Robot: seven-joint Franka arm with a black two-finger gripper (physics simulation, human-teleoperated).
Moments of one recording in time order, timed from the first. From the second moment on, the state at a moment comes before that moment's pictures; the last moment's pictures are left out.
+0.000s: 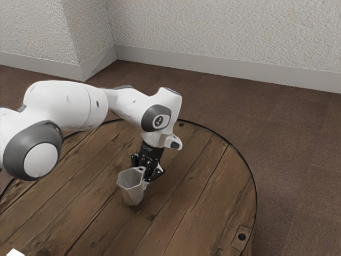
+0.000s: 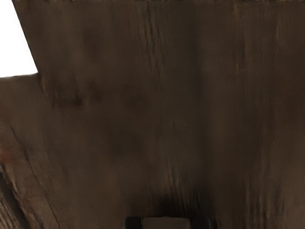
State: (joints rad) arm -0.20 0.67 0.04 -1.50 0.11 1.65 -0.08
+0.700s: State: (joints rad) arm -0.19 0.62 0.00 -1.44 0.08 1.63 -0.12
